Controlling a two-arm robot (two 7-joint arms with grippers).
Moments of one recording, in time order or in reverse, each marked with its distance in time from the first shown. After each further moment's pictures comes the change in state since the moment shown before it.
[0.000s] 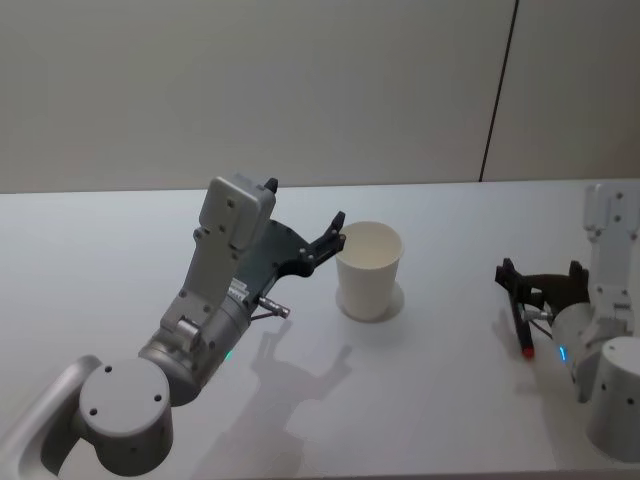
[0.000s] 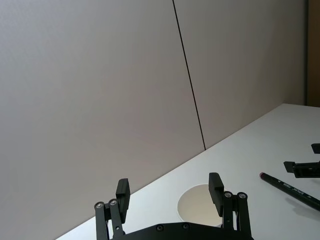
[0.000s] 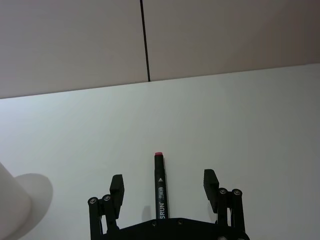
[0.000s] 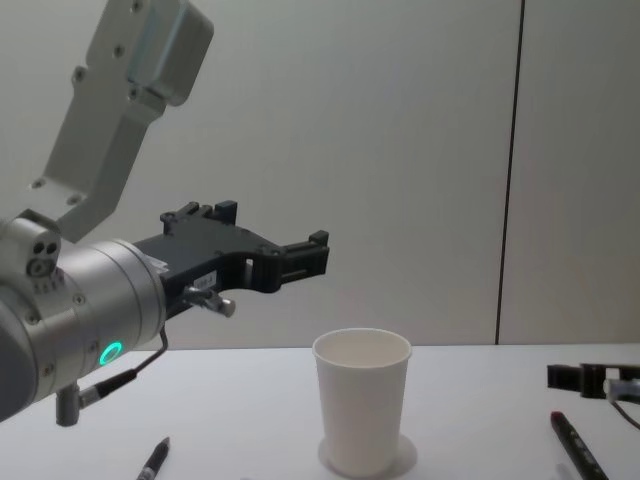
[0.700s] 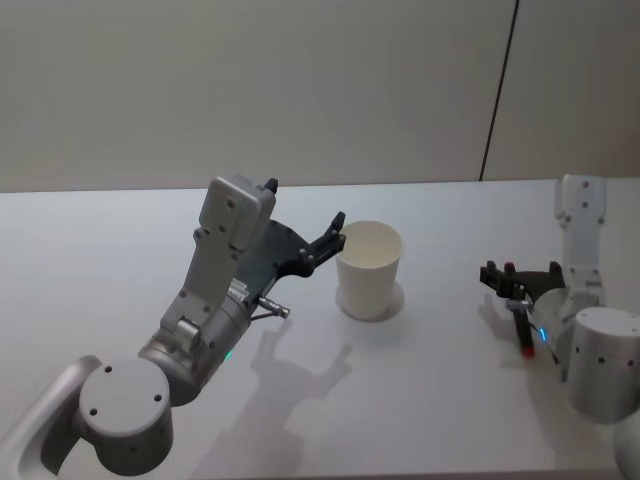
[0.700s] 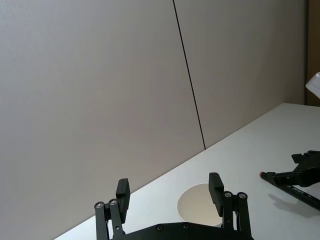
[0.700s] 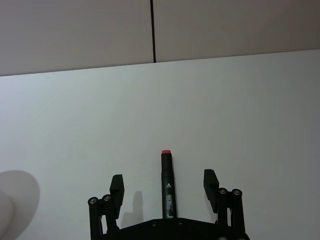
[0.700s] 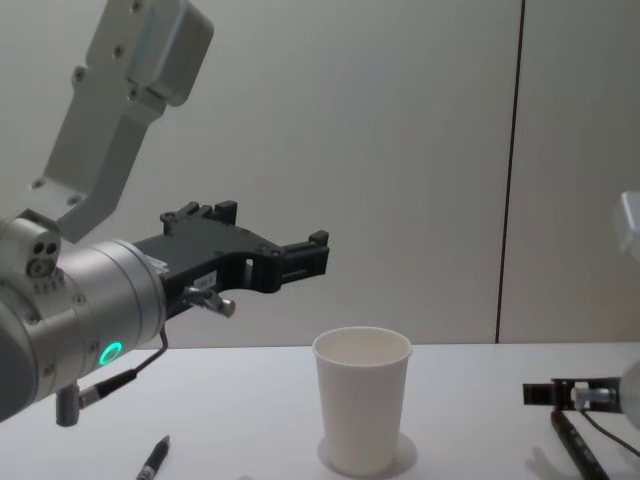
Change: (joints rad) left arm 0.000 0.000 0.000 0.000 0.000 0.000 0.000; right arm 0.148 -0.048 0.014 0.229 -0.035 0.035 0.057
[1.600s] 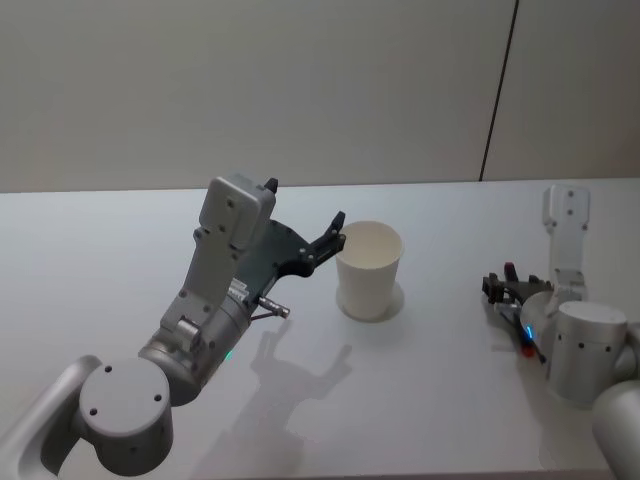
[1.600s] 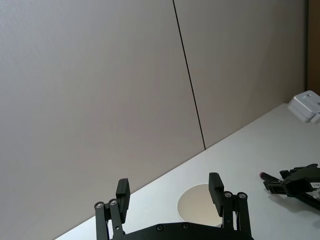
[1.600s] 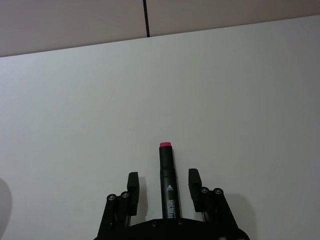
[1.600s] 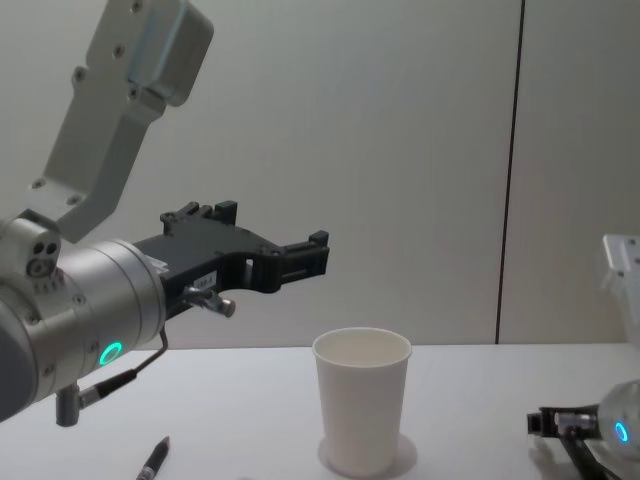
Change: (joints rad) left arm 0.000 0.000 0.000 0.000 0.000 0.000 0.000; right arm 0.128 -0.042 0.023 0.267 0.020 -0.054 0.018
